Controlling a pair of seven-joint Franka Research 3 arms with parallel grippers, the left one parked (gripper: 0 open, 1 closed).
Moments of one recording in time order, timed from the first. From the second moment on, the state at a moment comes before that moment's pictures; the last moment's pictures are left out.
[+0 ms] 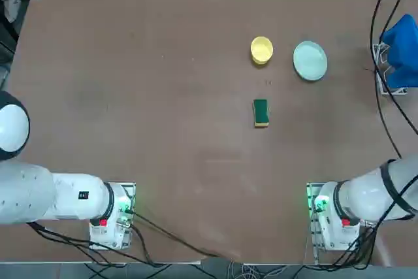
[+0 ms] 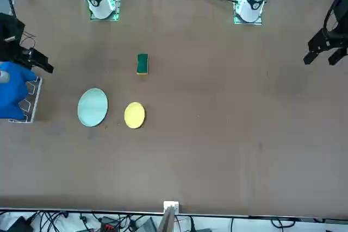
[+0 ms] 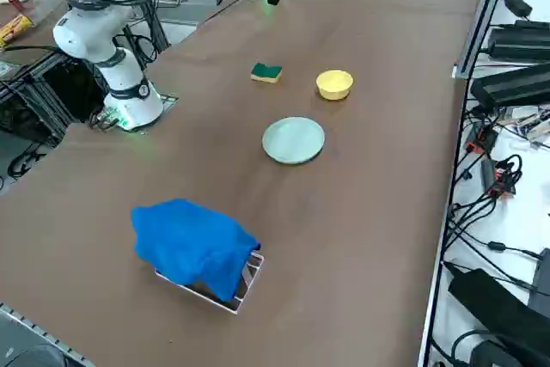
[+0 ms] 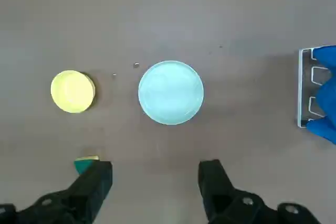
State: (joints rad) arm 0.11 0.15 -0.09 -1.37 0.04 1.46 0.16
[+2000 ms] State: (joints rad) arm 0.36 -0.01 -0.08 -1.91 0.09 1.76 0.28
